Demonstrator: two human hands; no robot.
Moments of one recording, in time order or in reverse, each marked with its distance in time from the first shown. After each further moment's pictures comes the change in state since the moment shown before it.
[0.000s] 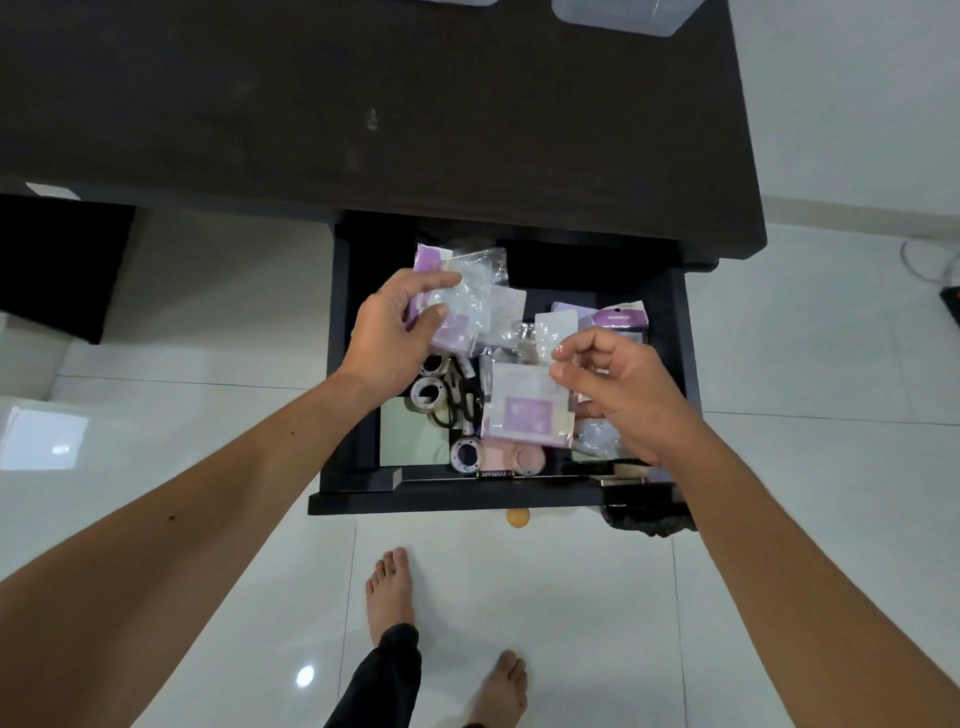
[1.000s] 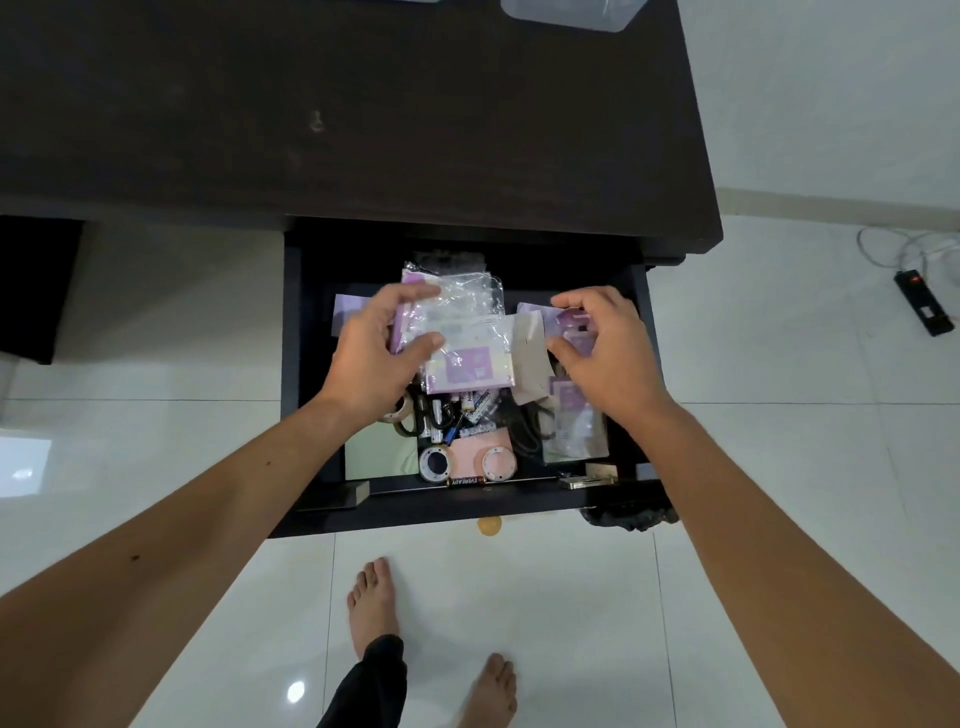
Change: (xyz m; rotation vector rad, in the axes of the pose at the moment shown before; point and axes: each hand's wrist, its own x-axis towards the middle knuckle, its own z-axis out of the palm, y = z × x) left_hand -0.004 -0.002 0.021 -0.156 -0.066 -0.038; right_hand 0.034 0.006 -0.023 -0.625 0.320 -0.242
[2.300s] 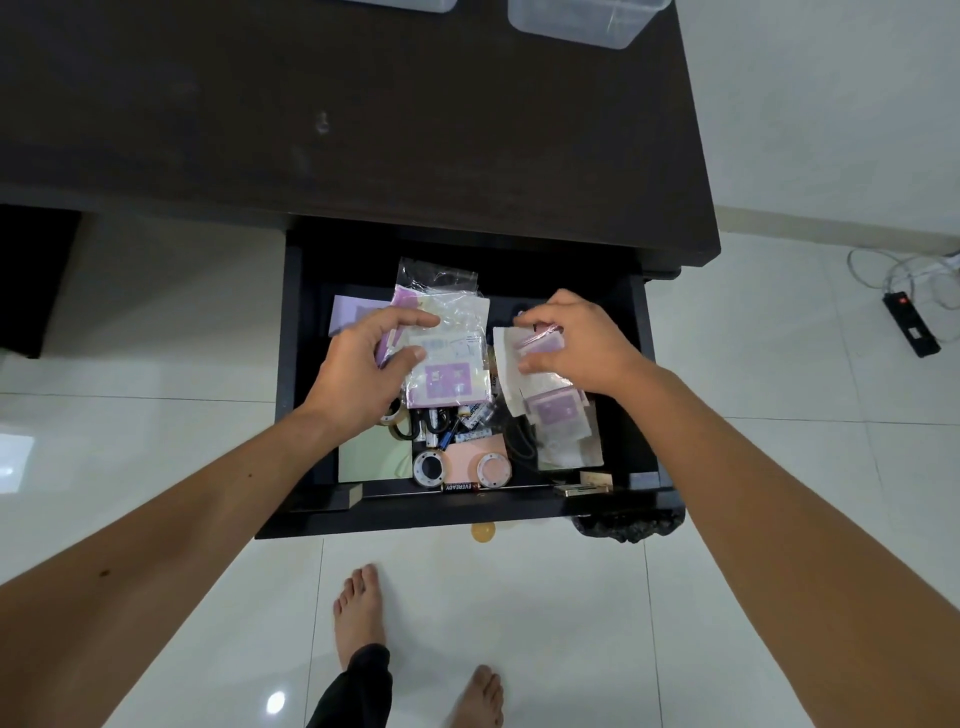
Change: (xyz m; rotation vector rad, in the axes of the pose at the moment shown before) left_hand -0.012 -0.001 -0.006 0.159 0.005 -0.004; right_hand 0.042 0.002 0.005 -0.120 -0.383 -0.008
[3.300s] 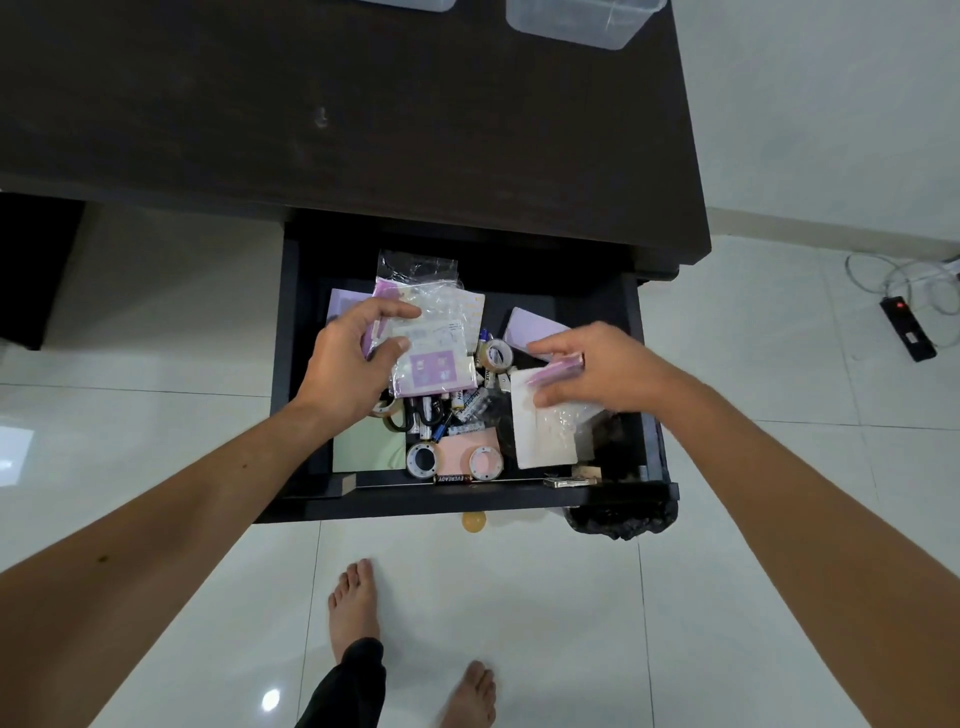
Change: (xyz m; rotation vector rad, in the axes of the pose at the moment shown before) left_hand -0.004 -0.001 0.001 -0.003 0.074 -0.061; right_hand -0.038 0.007 -0.024 0.001 -0.219 0.031
